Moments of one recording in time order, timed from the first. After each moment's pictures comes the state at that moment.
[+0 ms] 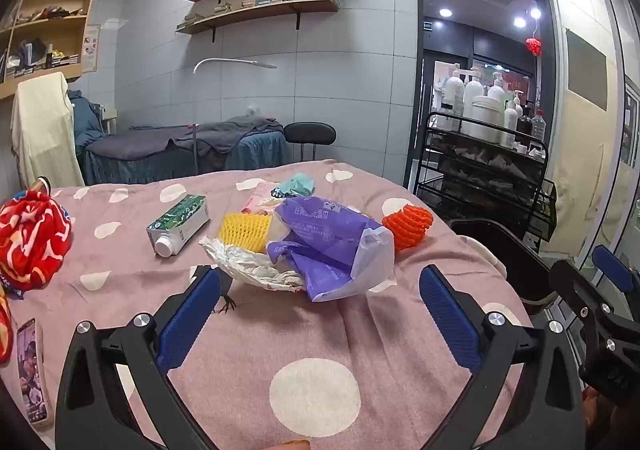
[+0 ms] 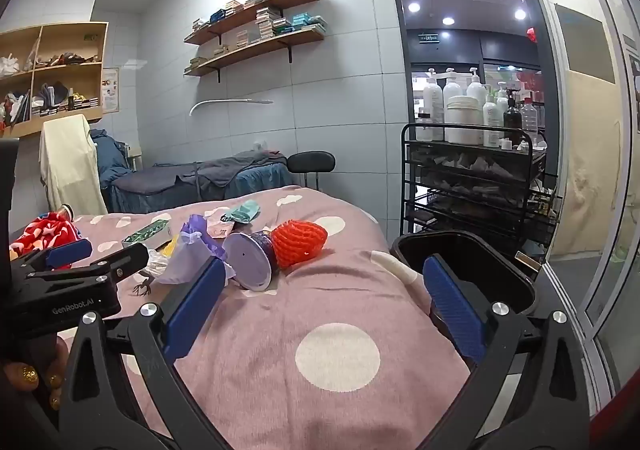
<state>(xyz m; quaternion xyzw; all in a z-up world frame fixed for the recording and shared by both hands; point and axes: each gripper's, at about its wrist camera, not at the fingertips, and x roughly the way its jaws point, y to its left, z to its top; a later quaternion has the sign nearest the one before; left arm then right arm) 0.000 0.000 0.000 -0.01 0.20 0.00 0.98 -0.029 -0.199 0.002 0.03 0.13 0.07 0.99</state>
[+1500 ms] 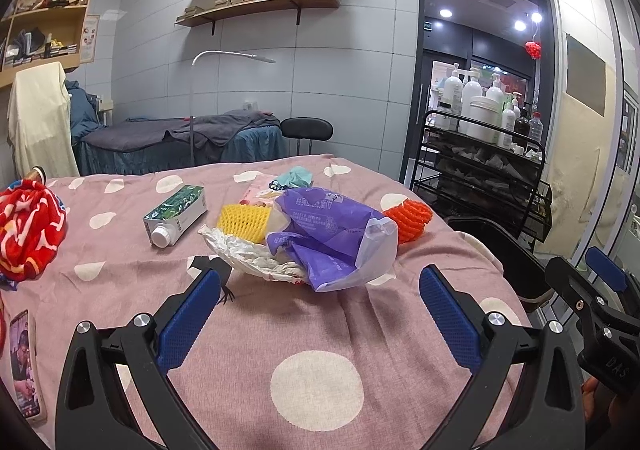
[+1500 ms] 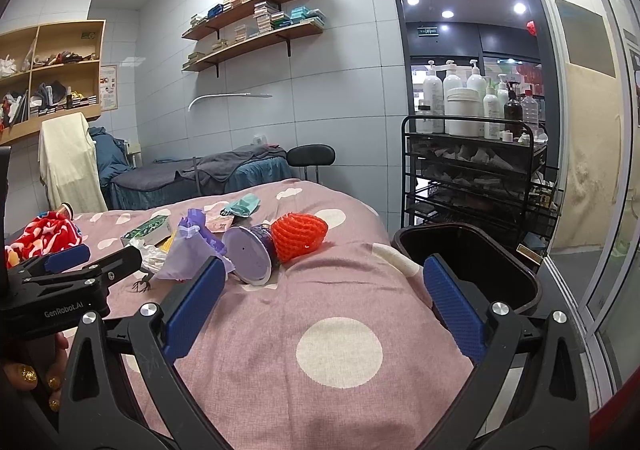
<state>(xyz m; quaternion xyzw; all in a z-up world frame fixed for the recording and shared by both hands) 0.001 0.011 -0.007 -0.03 0.21 -0.01 0.98 -0.025 -0.200 -0.003 0.03 0.14 0.07 0.99</state>
